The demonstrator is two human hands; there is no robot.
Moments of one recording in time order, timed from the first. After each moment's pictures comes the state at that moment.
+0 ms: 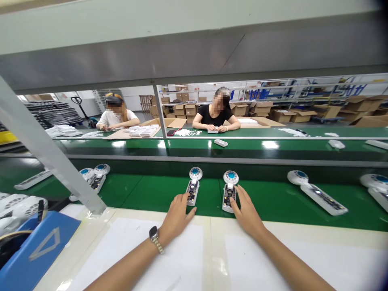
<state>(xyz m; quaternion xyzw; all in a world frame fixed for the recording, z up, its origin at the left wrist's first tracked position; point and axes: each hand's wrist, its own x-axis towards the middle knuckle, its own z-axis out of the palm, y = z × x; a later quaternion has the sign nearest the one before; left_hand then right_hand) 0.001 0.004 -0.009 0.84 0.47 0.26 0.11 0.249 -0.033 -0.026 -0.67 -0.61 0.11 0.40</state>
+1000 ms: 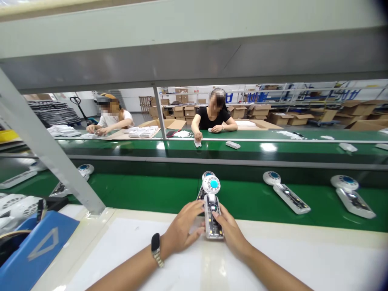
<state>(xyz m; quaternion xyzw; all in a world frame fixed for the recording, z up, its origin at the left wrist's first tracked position) 0.005 -0.025 0.005 0.91 0.20 0.34 0.13 0.180 -0.067 -0.004 -0.38 -0.35 0.64 0.57</state>
